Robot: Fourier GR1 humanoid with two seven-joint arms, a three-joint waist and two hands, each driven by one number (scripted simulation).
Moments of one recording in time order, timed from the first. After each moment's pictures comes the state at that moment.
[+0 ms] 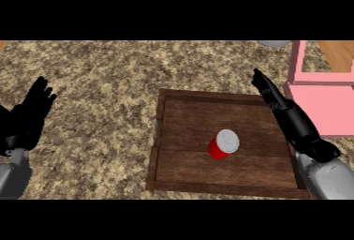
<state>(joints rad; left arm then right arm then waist) -0.19 0.50 -0.04 -1.39 0.39 0.26 0.18 -0.27 -0.44 0.30 -1.53 -0.18 -0.03 -0.19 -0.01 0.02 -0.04</state>
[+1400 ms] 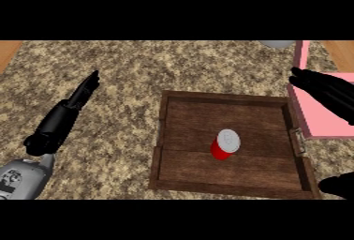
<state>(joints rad) -0.24 0.50 -0.25 -1.52 0.12 0.04 -0.10 -0.31 -1.00 0.22 -2.09 0.07 0.25 0.31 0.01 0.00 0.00</state>
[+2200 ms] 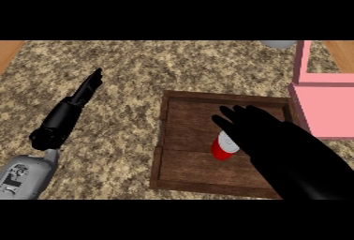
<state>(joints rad) -0.26 0.46 -0.22 -1.47 0.10 0.00 -0.12 -0.66 -0.73 0.63 -2.16 0.08 0.47 0.98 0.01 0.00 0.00</state>
